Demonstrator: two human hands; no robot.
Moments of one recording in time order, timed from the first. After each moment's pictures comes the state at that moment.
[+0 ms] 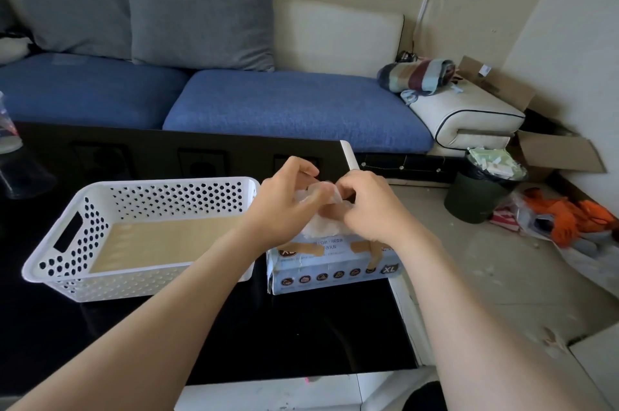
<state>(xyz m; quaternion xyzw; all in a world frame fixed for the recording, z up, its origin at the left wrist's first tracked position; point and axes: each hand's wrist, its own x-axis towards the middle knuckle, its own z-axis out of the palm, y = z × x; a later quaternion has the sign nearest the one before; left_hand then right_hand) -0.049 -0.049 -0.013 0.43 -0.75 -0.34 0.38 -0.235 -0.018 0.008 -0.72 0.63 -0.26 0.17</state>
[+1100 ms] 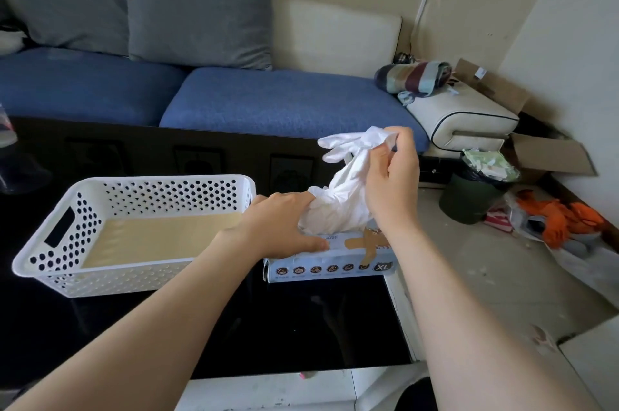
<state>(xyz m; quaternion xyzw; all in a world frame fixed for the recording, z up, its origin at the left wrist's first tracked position) -0.043 -0.056 -0.030 0.45 -0.88 -0.14 0.10 -0.235 -0.025 0.017 -0.55 0.57 -0.61 0.04</state>
